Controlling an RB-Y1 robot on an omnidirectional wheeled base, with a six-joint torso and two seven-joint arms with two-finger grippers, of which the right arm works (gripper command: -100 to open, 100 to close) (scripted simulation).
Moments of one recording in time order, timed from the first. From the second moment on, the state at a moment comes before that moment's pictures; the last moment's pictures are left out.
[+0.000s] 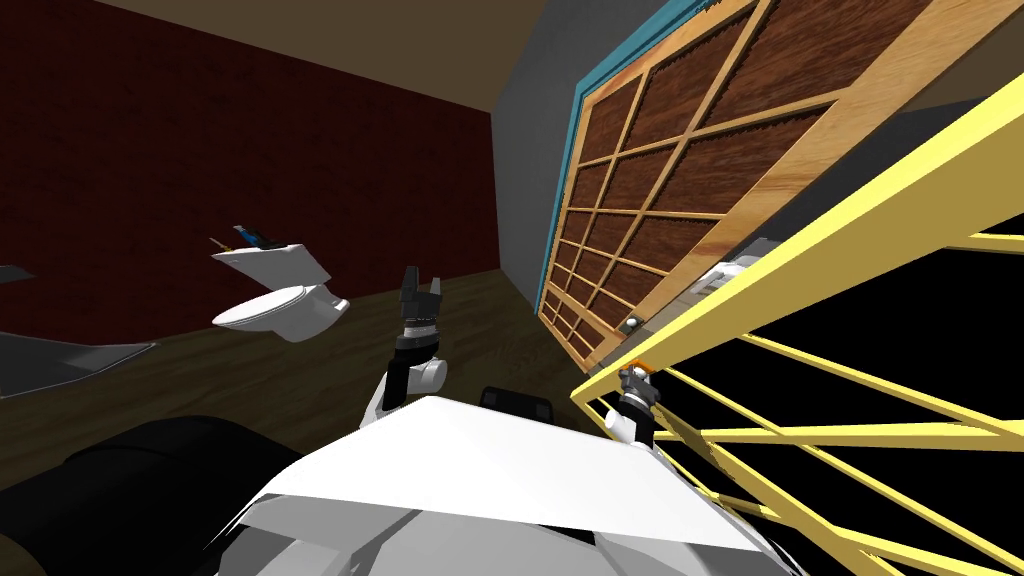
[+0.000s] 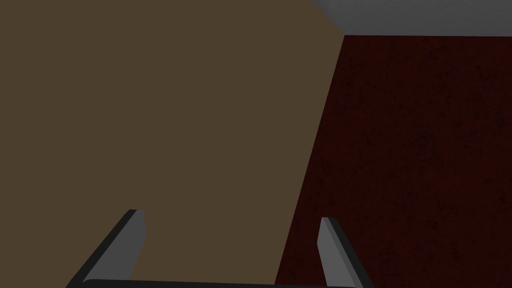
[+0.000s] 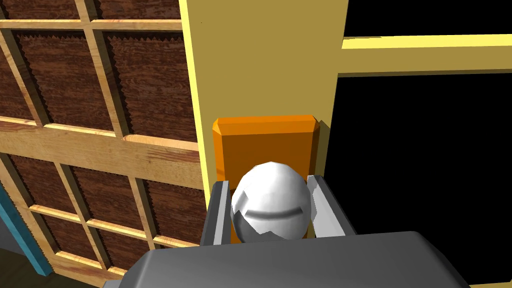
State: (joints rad) arm -0.11 -0.25 -0.38 -0.44 -0.33 -0.92 -1.53
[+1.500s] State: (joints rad) arm -0.13 -0.25 -0.27 -0.46 -0.26 -0.90 -1.61
